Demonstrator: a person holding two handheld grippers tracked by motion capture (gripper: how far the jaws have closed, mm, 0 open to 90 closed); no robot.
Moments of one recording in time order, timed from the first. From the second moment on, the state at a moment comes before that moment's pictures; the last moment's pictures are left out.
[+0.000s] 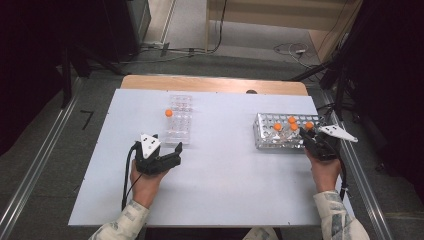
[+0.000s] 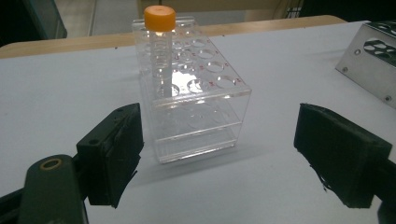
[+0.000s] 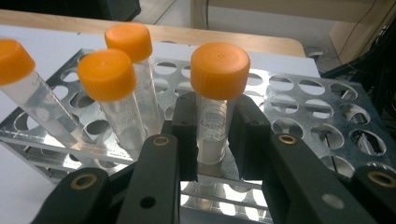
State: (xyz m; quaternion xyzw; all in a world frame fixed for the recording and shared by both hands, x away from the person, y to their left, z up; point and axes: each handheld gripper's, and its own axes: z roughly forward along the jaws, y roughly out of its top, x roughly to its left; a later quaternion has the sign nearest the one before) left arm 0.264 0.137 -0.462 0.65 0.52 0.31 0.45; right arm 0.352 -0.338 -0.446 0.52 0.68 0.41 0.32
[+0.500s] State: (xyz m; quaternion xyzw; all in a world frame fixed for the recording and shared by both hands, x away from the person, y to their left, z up) left arm 0.264 0.137 -0.461 0.65 0.53 0.31 0.45; right arm 0.333 -0.337 -0.408 0.50 0.66 0.44 0.36
